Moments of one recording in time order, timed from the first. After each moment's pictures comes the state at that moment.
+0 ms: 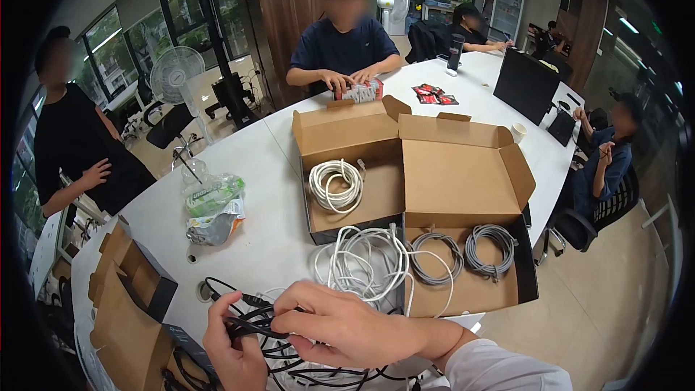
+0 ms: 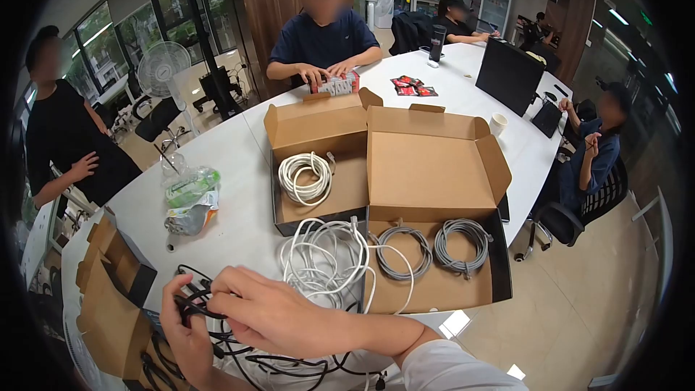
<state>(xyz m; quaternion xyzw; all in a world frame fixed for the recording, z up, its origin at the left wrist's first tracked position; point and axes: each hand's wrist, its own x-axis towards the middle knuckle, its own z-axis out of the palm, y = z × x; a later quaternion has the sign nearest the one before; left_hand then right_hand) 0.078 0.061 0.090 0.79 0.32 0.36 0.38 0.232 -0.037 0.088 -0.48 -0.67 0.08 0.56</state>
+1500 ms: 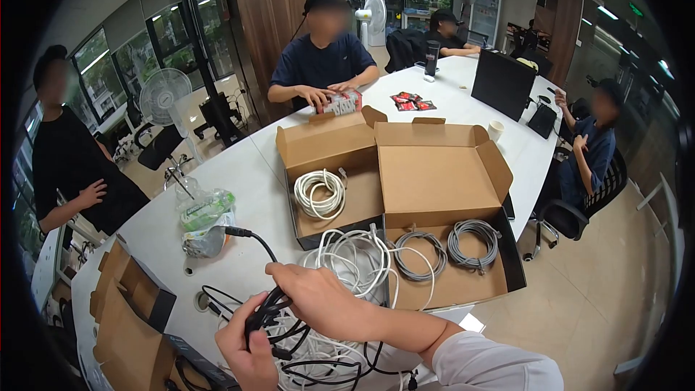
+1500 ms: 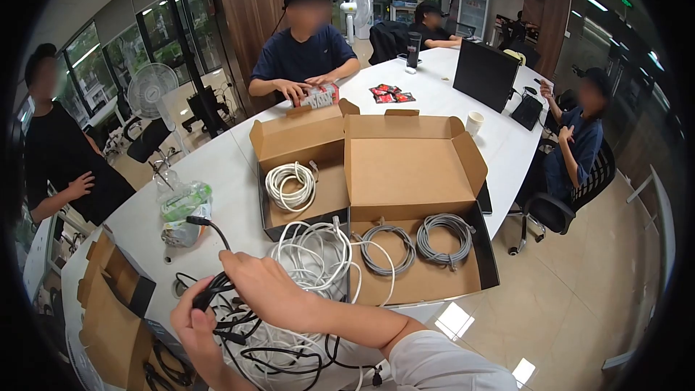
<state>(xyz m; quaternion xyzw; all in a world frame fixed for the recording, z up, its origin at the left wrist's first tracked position) 0.081 0.039 0.082 0.77 0.17 0.42 0.46 0.231 -0.028 0.070 -0.67 -0.59 0.08 0.44</state>
